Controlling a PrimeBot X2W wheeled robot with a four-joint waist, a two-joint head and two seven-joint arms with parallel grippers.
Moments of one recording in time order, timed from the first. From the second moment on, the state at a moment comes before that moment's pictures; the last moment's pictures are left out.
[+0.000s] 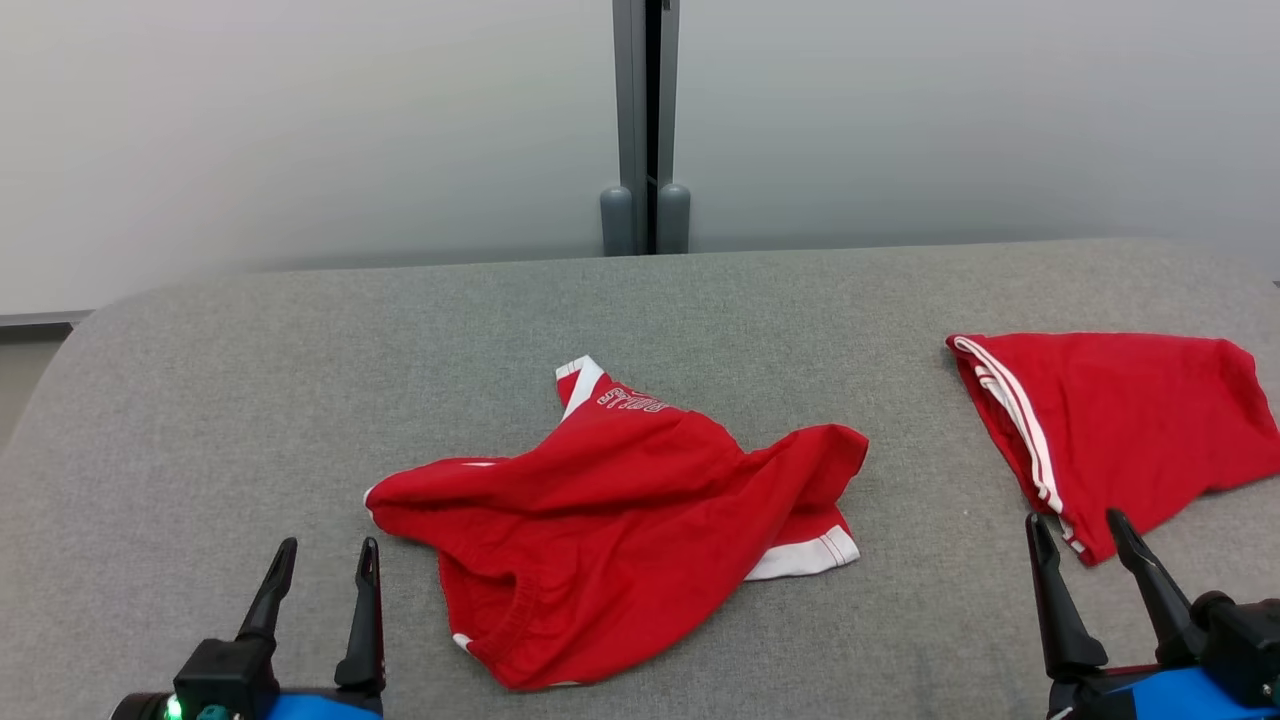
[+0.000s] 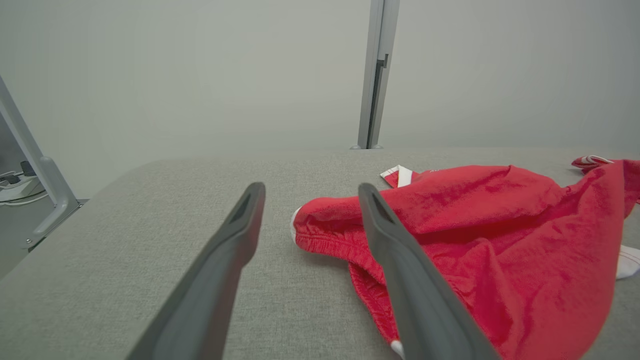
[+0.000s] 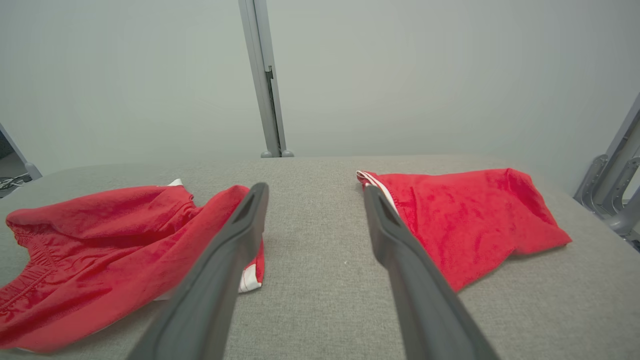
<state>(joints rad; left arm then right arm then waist) 0.06 0.28 -0.25 0.17 -0.34 0.07 -0.24 0.15 -0.05 -0.09 -0.14 0.15 0.13 -0.01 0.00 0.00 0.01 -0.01</state>
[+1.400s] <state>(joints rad) -0.25 0.26 -0.32 0.11 -0.41 0.02 0.03 0.00 -0.05 -0.07 -0.09 0.18 0.13 -0.05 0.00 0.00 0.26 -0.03</state>
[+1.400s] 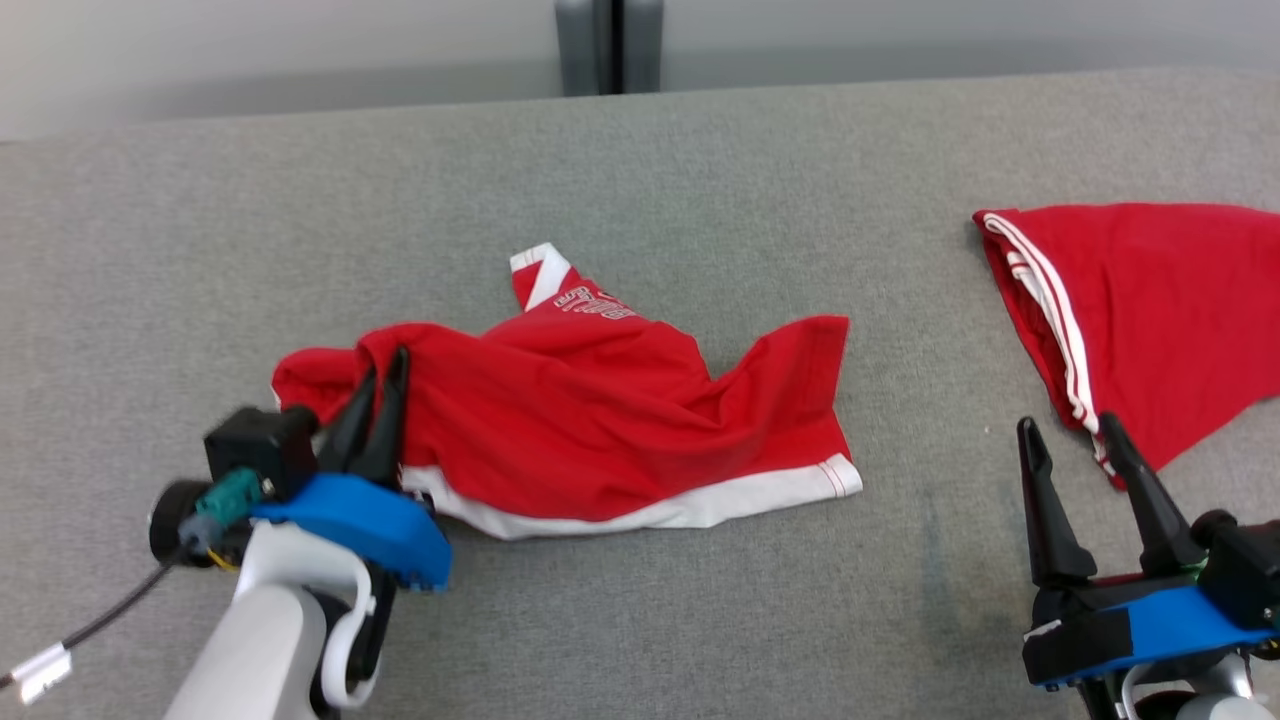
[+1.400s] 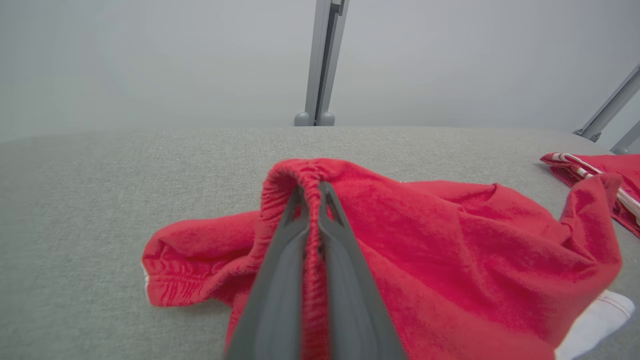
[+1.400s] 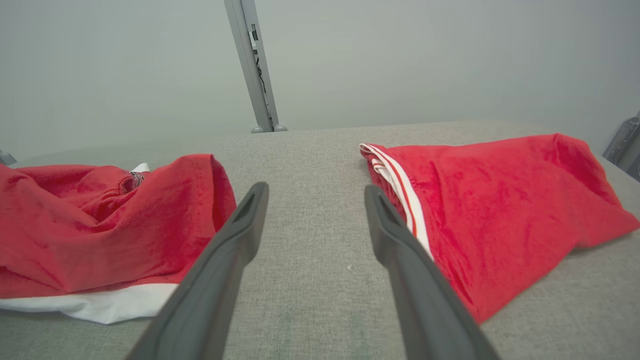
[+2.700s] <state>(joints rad) -0.06 0.30 -0.26 0.13 -0.32 0.07 -0.26 0.06 -0.05 -0.07 -0.09 0.15 0.13 -0.03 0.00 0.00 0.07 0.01</state>
